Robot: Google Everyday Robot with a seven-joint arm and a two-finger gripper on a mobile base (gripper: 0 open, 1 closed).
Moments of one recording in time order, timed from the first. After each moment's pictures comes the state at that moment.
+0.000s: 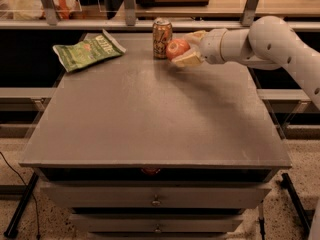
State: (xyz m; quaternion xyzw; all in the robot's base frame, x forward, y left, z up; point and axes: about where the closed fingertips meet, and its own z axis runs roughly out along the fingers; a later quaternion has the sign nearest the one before) arm 0.760 -0.104 0.882 -0.51 0.64 0.10 0.56
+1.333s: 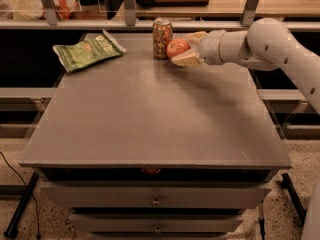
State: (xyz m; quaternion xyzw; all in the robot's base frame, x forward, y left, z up) arm 0.765 -0.103 0.875 -0.50 0.65 0.11 0.56
